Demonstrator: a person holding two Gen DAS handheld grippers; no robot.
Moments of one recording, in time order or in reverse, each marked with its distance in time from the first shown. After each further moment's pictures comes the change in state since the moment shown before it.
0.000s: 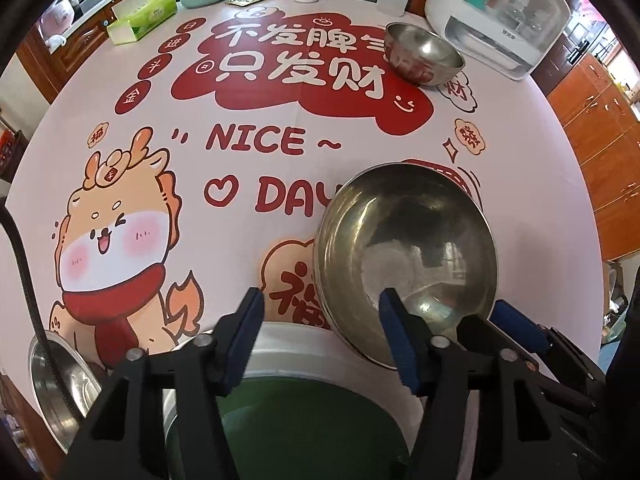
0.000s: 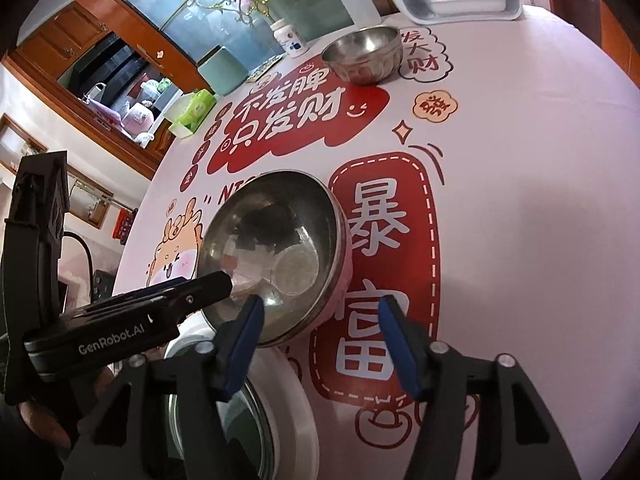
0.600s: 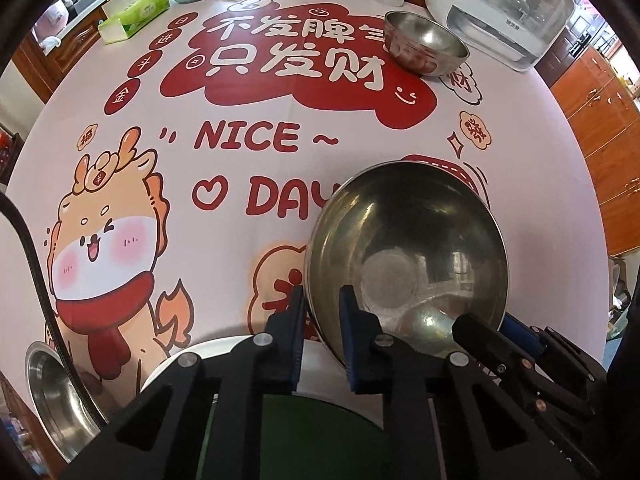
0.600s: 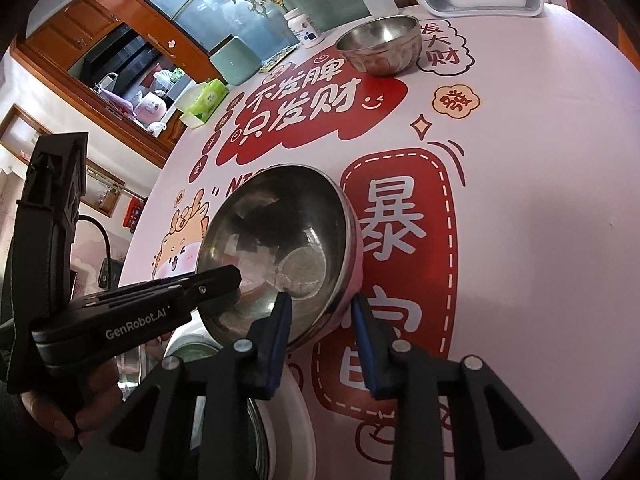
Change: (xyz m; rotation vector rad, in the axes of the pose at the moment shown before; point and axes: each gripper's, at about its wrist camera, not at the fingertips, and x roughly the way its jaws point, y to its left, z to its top) left arm 0.014 -0.006 0.006 0.012 0.021 0.008; right arm 0.009 0.001 0.003 -0.030 0.019 0.041
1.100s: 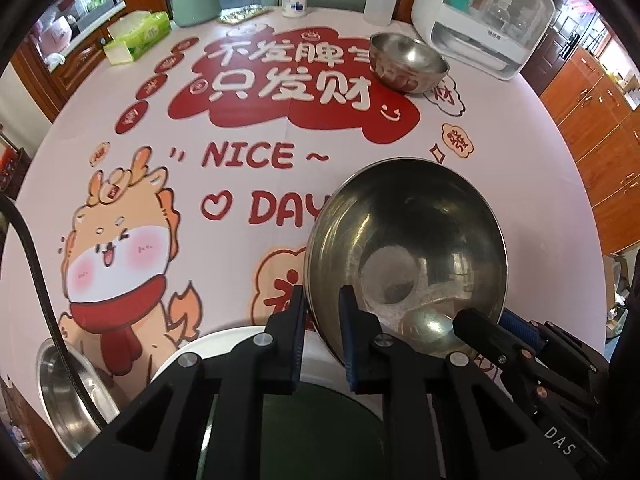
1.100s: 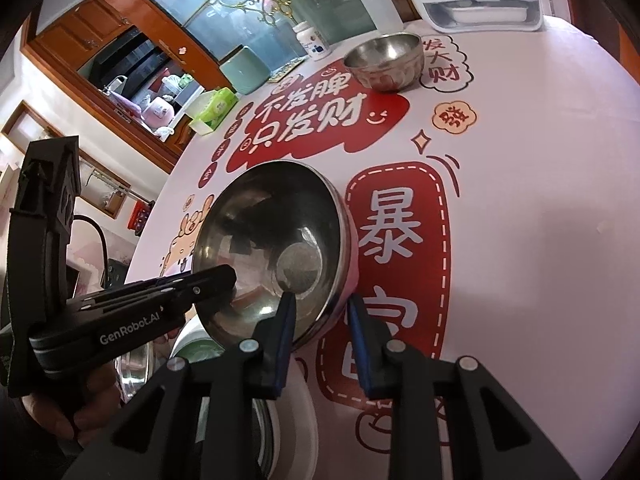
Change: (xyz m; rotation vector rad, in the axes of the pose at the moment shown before) left arm -0.029 -0.006 -0.014 0.030 -0.087 0.013; right arm -0.020 0.005 -0.005 -0.039 -0.042 0.015
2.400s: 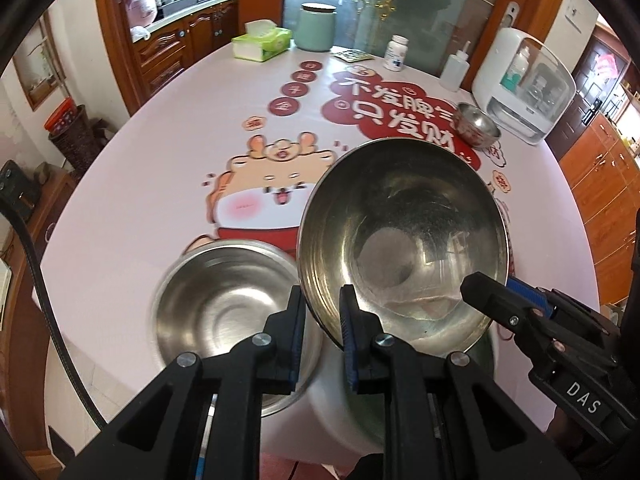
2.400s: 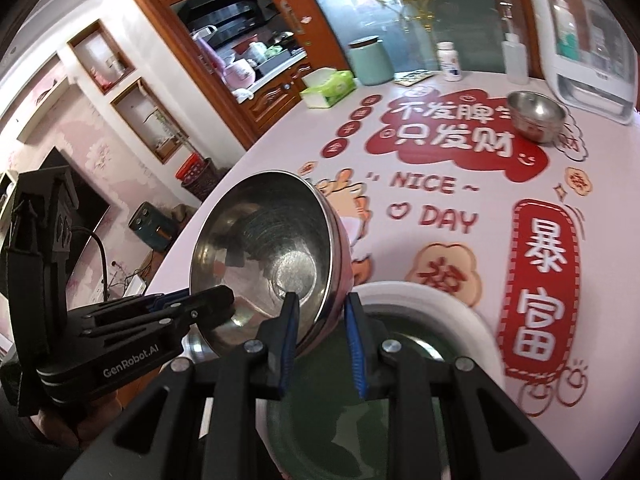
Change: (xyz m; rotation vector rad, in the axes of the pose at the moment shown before) left arm -0.111 0.153 -0.107 -0.181 -0.149 0.036; right arm 0.000 0.178 -0.049 -0.279 -0.002 0.081
